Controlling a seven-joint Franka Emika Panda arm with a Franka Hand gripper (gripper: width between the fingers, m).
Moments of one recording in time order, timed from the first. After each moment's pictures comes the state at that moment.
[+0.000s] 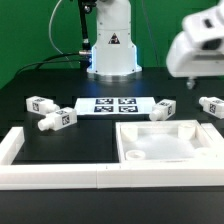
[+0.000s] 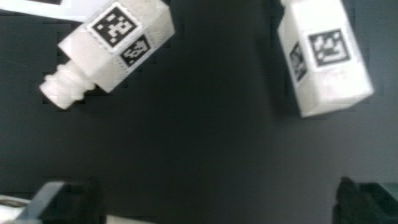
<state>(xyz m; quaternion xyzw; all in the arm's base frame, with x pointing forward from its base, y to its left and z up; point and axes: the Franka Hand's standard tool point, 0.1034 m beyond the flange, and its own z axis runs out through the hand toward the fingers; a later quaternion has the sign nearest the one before) 0.478 0.180 0.086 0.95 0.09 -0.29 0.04</state>
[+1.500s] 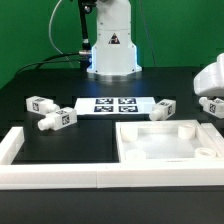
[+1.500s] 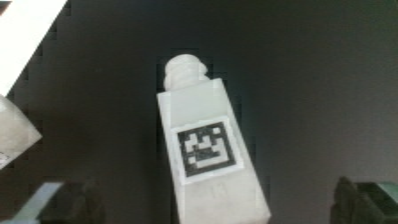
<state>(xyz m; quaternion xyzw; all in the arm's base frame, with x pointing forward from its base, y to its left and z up) 0.422 0.231 0.037 0.90 0.04 -0.42 0.06</state>
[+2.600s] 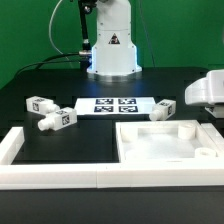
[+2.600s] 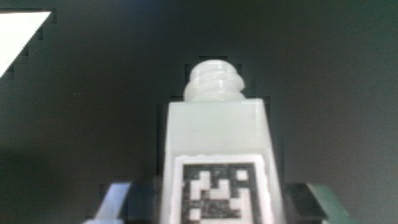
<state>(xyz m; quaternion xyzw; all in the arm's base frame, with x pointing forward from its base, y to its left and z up) 0.409 0.214 0.020 0.89 0.01 -0.46 0.05</state>
